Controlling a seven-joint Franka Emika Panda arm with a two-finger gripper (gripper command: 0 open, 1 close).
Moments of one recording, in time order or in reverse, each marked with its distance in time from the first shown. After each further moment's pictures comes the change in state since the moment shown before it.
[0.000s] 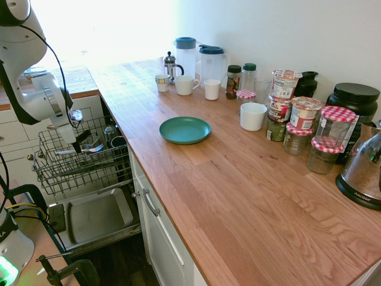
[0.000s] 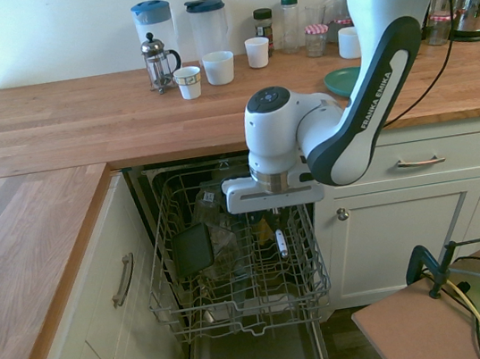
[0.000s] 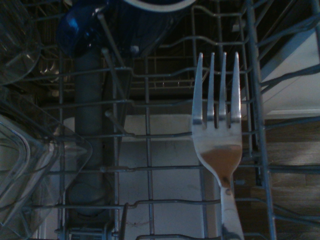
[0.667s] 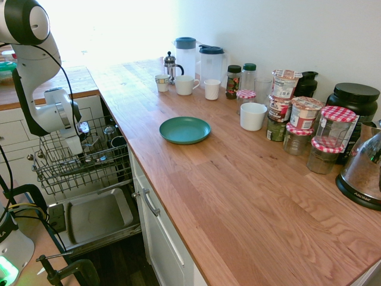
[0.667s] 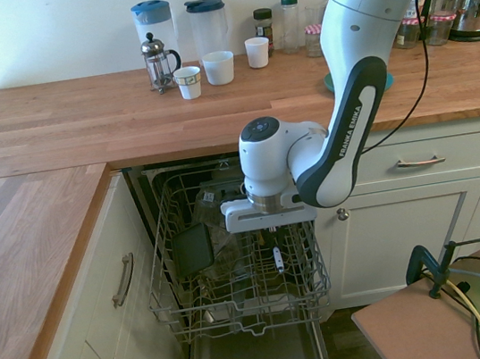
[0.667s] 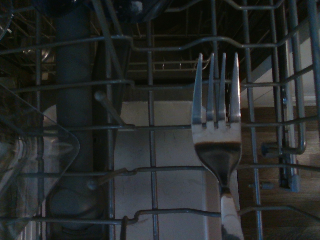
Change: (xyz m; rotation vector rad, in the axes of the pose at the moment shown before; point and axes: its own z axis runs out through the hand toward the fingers) arm -0.005 -0.010 0.060 -0.039 -0.011 0.002
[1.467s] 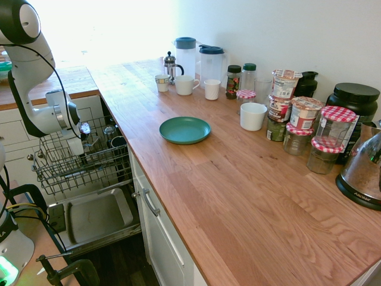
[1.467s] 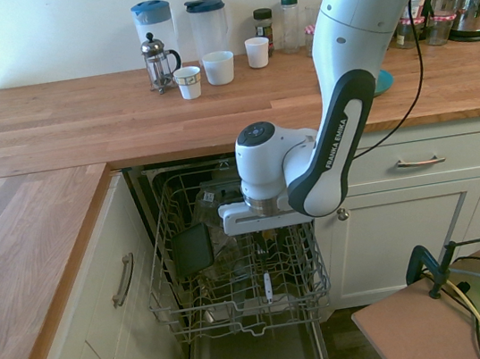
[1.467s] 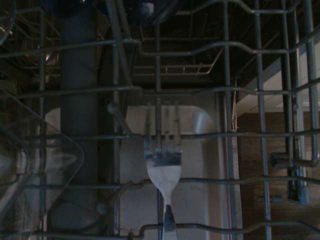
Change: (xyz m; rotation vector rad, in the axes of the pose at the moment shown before) arm 0.002 -0.009 0.005 0.006 0.013 -0.004
